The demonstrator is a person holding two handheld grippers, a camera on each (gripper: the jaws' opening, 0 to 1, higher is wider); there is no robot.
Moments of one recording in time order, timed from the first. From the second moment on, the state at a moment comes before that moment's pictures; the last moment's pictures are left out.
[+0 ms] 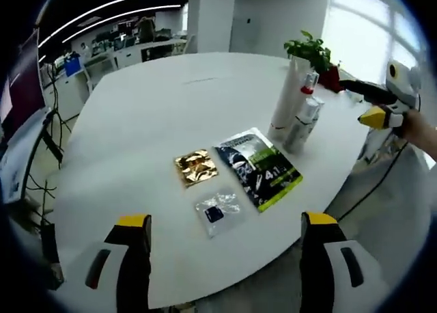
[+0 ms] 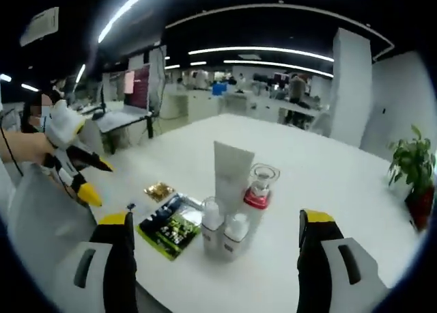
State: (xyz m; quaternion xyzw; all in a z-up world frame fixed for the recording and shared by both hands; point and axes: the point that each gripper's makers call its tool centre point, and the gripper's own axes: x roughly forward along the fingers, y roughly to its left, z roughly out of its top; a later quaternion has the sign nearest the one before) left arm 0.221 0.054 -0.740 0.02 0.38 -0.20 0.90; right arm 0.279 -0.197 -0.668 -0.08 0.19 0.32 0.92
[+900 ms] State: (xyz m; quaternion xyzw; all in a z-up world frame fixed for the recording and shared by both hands) left arm 0.223 0.048 -0.703 0.05 0.28 -0.18 0.94; right arm 0.263 -0.205 -0.692 -0.09 0.22 0.32 0.92
